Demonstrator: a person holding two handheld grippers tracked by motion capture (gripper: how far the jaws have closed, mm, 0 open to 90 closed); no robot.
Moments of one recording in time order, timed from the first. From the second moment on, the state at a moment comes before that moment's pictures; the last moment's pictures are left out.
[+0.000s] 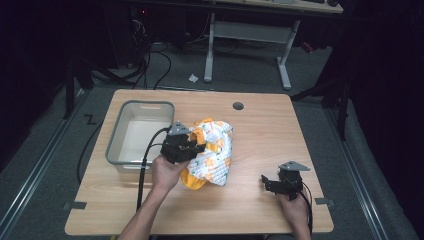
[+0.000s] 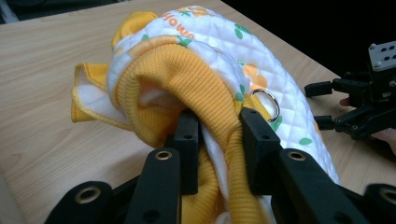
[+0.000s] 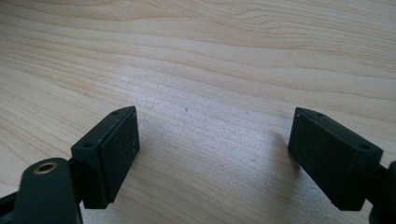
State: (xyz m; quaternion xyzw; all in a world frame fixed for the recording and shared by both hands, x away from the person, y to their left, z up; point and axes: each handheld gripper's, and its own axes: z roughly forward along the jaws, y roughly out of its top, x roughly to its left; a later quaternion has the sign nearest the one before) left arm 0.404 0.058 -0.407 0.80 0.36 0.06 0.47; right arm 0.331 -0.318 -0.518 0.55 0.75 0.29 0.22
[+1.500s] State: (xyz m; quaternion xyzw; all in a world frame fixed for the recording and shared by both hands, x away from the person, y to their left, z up) left arm 0.405 0.118 -0.372 0.78 0.39 0.10 0.48; right arm 0.331 -0.318 -0.518 0.55 0.75 0.29 0.22
